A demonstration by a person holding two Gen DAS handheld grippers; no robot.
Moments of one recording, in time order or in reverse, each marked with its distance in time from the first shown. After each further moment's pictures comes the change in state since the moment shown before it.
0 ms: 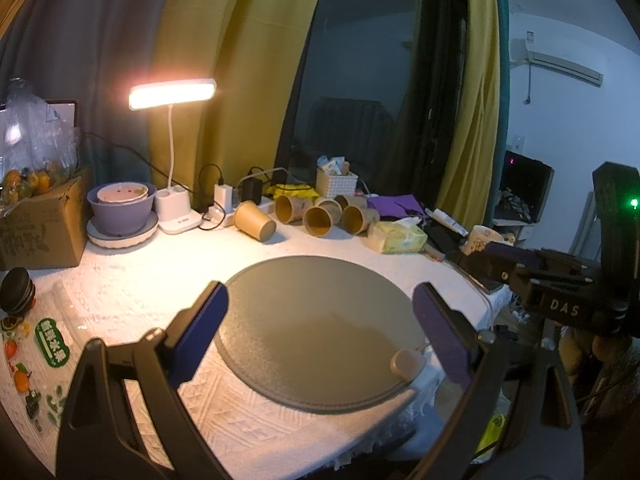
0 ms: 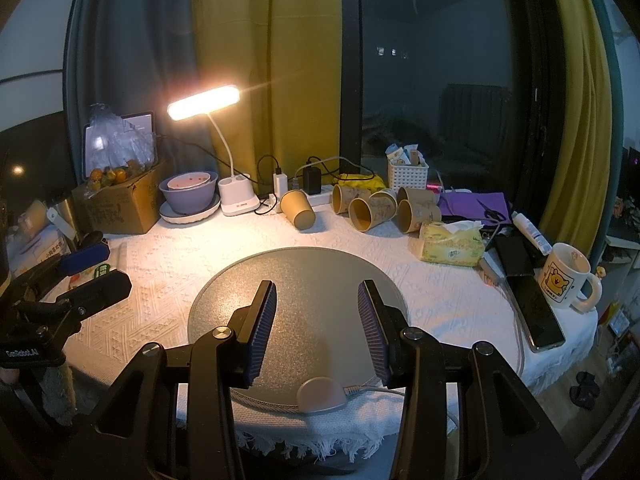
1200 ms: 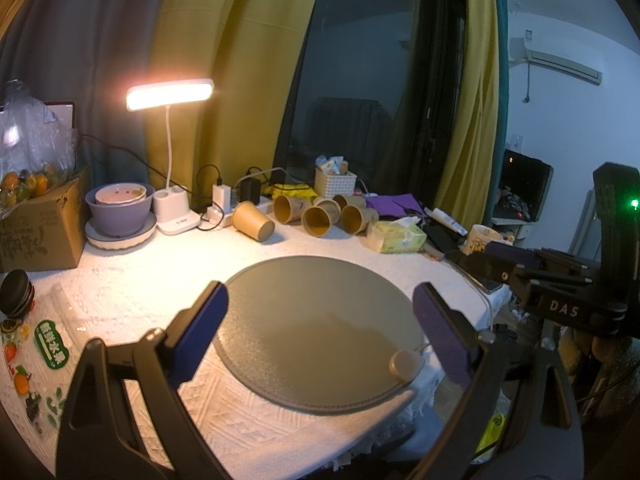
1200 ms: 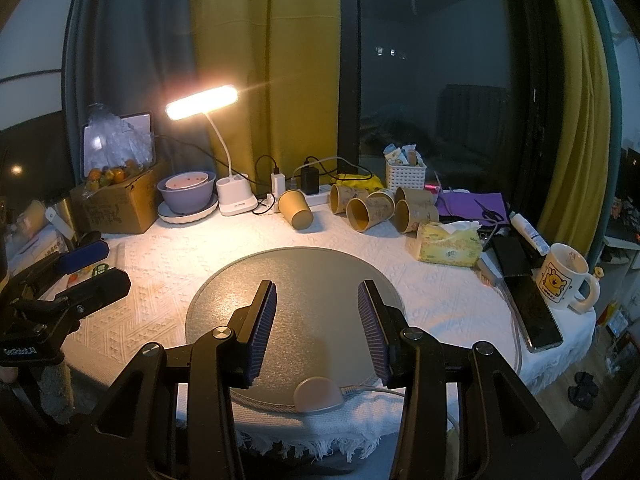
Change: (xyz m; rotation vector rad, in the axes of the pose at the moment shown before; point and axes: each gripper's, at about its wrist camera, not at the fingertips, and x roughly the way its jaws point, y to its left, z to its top) left arm 0.000 -0.003 0.003 0.004 0.004 -0.005; right arm -0.001 0.000 0.001 -0.001 0.000 -0.004
